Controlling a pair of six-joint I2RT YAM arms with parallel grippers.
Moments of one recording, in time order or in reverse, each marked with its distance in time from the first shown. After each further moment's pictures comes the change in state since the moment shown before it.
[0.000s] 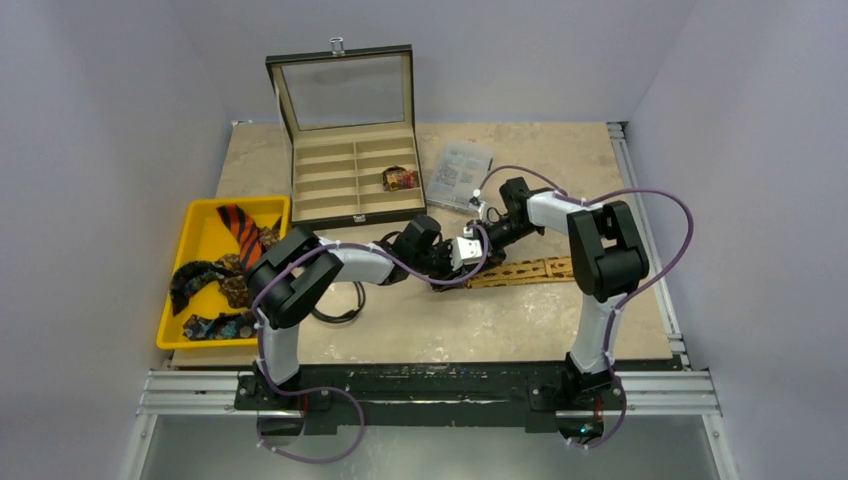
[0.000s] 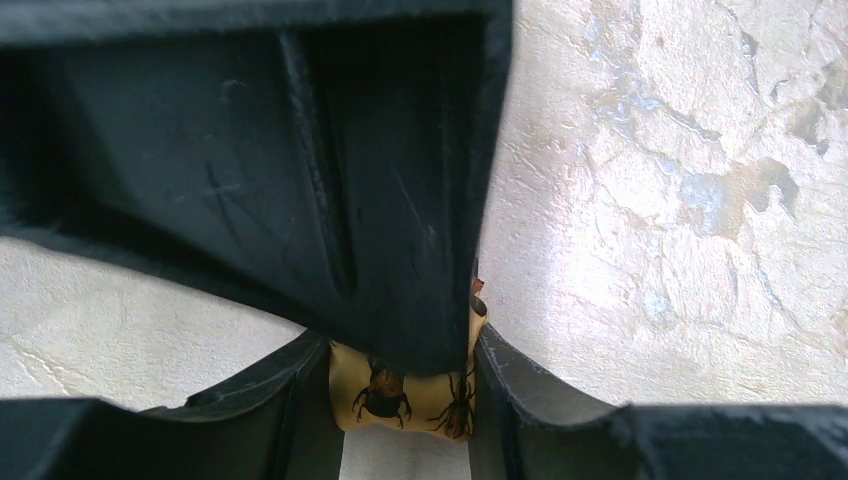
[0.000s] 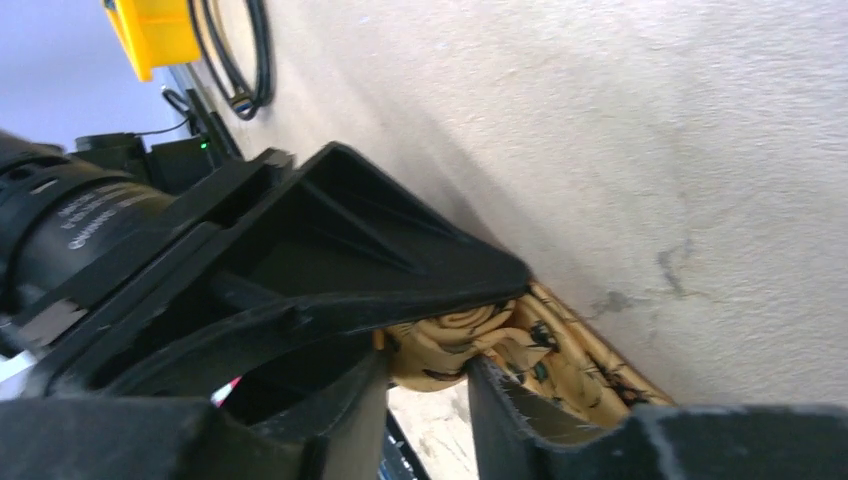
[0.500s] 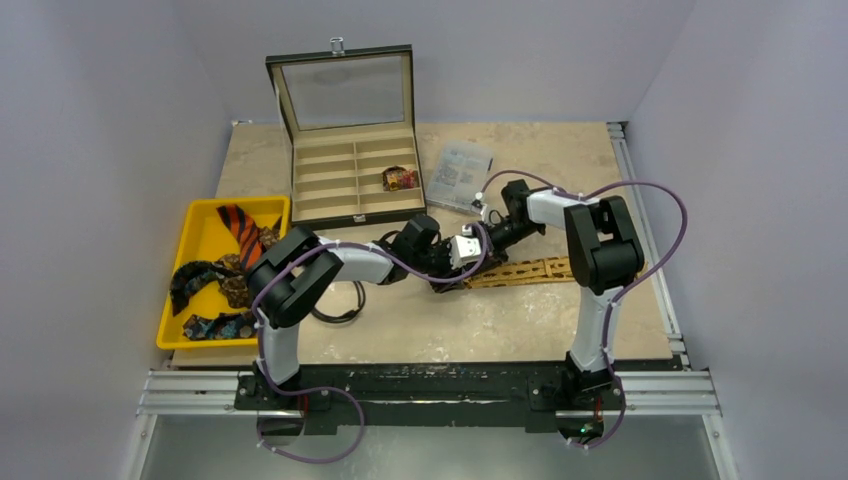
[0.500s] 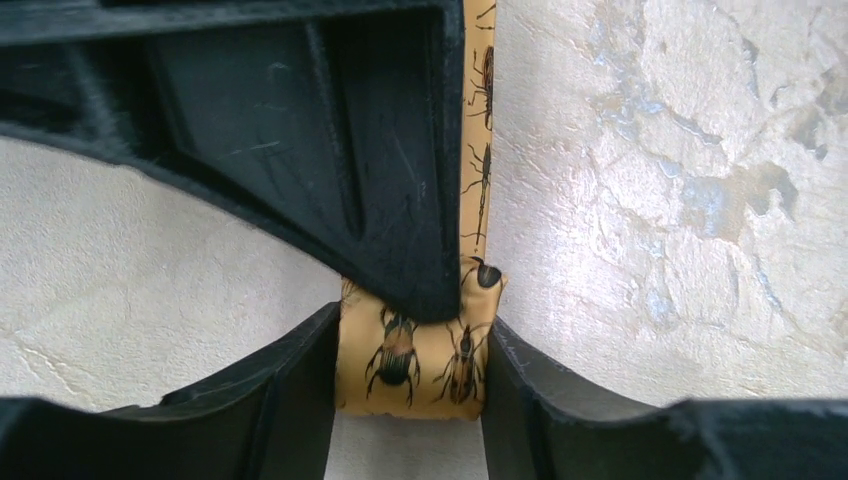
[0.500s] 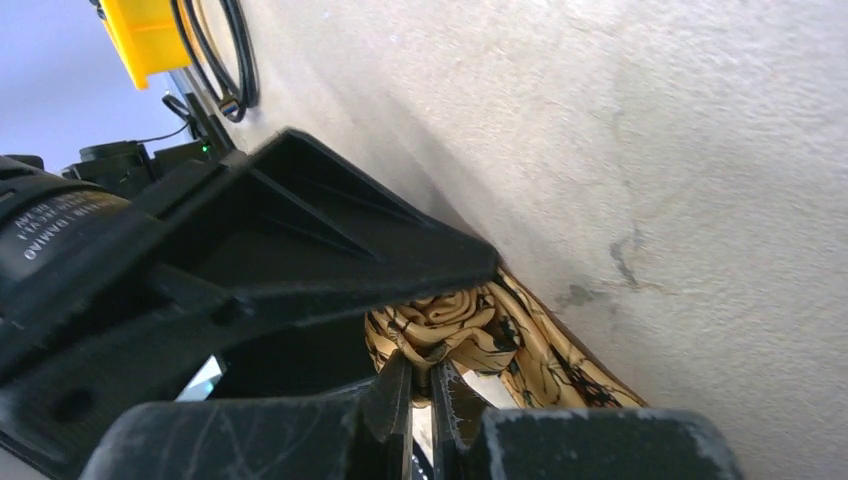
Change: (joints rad) left arm 0.002 0.000 0.009 -0.010 0.009 -0.017; right arm -0.014 0.066 0.031 -0.040 0.024 -0.005
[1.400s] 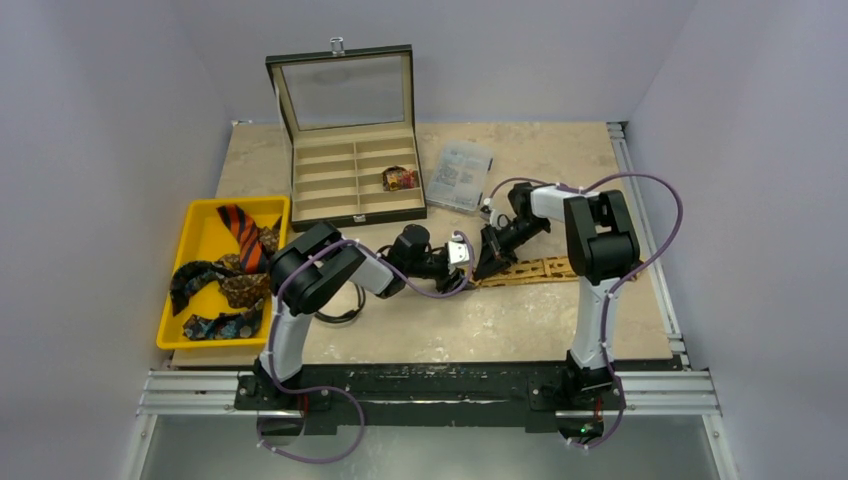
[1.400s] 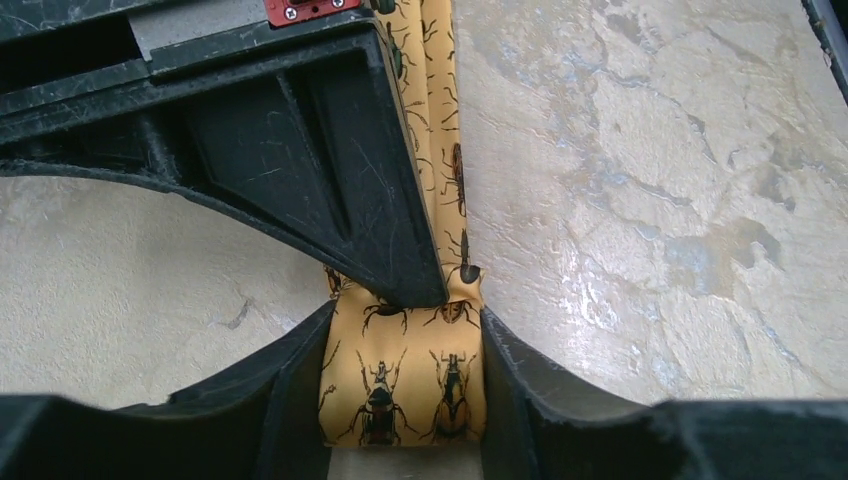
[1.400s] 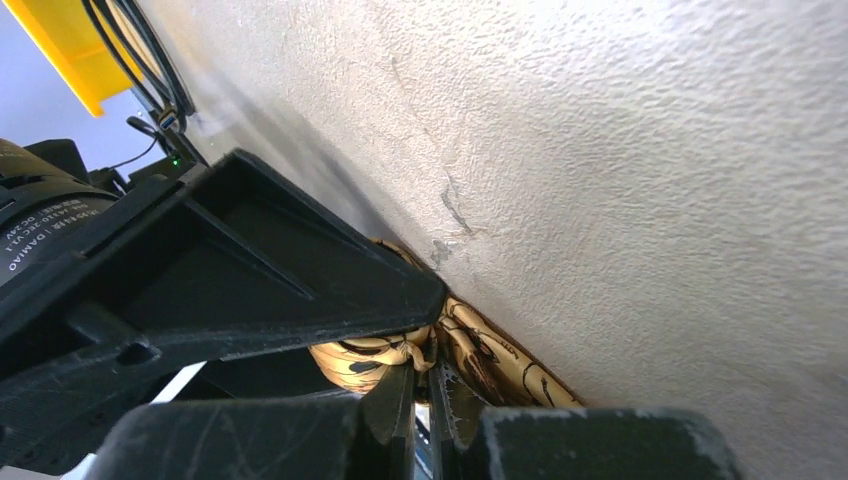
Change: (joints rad) left arm 0.019 0.146 -0.114 0.568 0.161 -0.098; right arm -0.053 0.096 0.057 -0.132 0.089 0.006
